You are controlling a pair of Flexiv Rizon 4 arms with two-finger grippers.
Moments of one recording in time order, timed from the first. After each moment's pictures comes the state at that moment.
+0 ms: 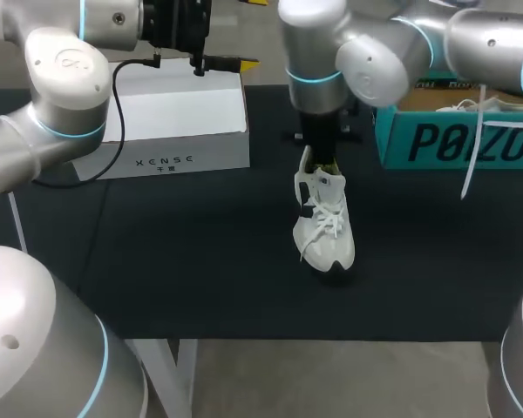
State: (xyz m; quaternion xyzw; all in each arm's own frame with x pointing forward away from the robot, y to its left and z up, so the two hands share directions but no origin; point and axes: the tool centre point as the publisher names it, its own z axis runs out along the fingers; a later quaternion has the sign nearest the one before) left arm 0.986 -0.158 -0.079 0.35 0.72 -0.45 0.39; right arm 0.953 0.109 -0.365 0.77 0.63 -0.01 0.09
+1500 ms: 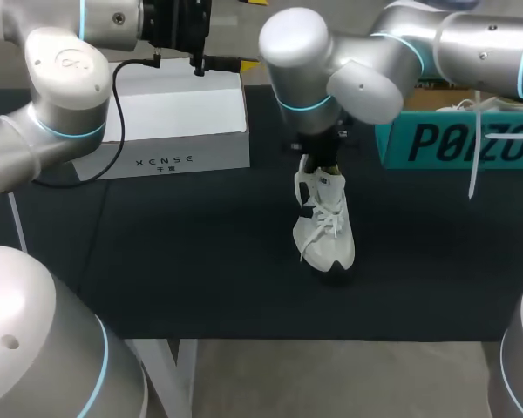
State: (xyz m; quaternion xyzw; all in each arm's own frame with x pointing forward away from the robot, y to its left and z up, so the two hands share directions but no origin) left arm 0.986 -0.158 -0.079 0.35 0.72 -0.45 0.39; right arm 0.959 0.101 -0.371 0.74 0.65 0.02 0.18
